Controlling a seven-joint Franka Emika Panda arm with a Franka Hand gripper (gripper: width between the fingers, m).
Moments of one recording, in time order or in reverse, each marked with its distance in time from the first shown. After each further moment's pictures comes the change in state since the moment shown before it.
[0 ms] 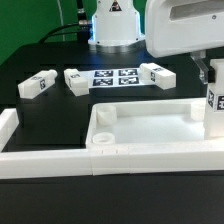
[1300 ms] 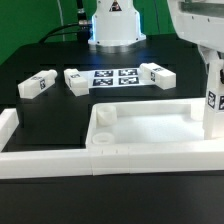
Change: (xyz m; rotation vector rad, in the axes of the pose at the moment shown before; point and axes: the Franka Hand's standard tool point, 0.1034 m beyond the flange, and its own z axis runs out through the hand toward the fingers) arm -0.005 0.003 0.001 0.120 -0.095 1.418
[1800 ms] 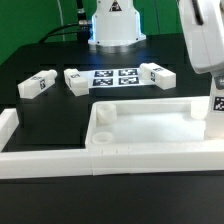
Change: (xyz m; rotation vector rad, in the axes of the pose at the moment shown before) arm 0.001 -0.004 0.001 0.027 -0.056 0.394
